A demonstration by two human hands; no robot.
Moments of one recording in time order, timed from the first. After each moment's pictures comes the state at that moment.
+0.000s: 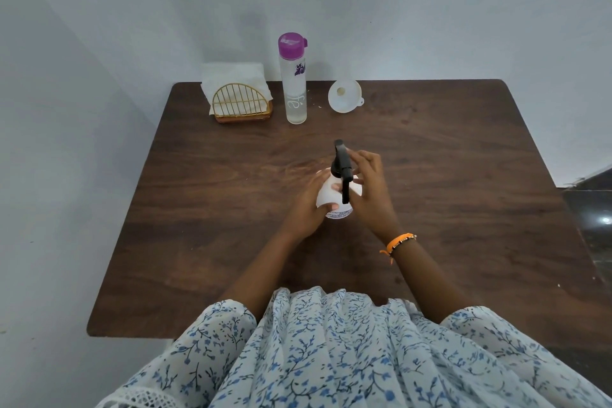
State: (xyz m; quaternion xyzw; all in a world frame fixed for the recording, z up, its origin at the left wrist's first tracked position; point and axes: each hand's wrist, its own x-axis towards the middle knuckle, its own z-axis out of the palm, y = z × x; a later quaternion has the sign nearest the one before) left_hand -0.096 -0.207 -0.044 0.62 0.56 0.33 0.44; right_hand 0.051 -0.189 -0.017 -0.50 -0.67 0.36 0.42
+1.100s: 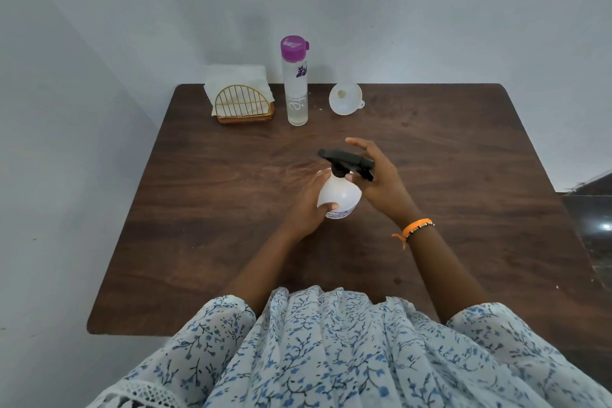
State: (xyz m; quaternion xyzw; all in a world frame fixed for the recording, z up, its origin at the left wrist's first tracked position) left_hand -0.096 -0.205 -0.039 0.63 0.59 0.29 0.41; right_hand 0.066 -0.181 0.026 -0.48 -0.67 0.43 0.37
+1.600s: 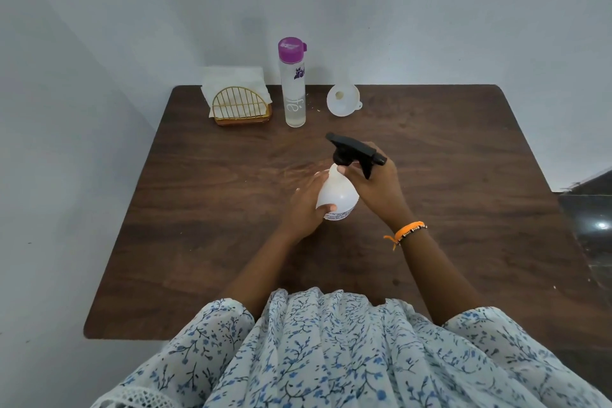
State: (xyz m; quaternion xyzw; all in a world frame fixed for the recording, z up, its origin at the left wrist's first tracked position) left_hand -0.097 -0.207 -0.033 0.65 0.60 0.24 0.39; right_hand 0.051 -0.184 0.036 -0.50 -0.62 0.41 0.44
